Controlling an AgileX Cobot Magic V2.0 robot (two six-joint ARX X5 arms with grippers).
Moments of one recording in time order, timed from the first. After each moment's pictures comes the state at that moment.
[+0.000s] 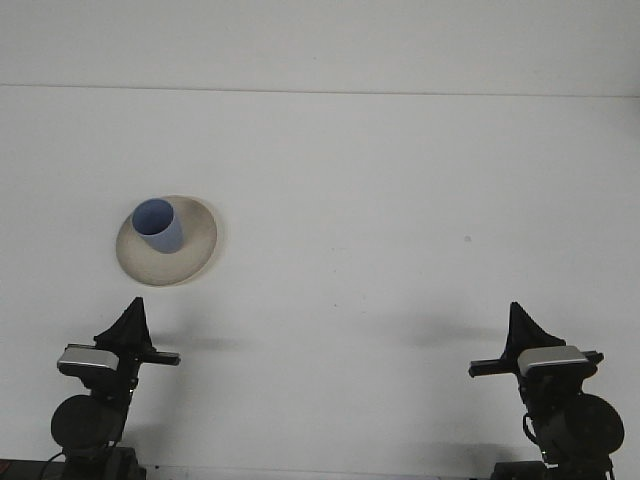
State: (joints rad) left arm -0.05 0.01 0.03 0.20 0.00 -0.02; right arm 0.05 0.20 0.40 -0.26 -0.08 0.02
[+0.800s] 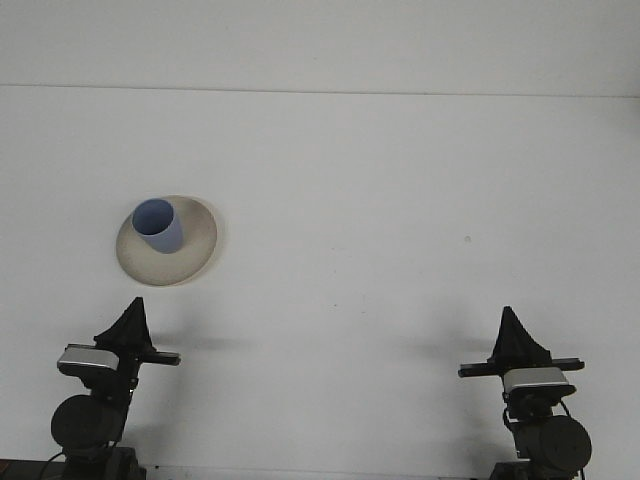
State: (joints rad) left arm -0.05 0.01 0.03 0.20 0.00 -0.02; right arm 0.05 0.00 0.03 0.13 -0.05 0.02
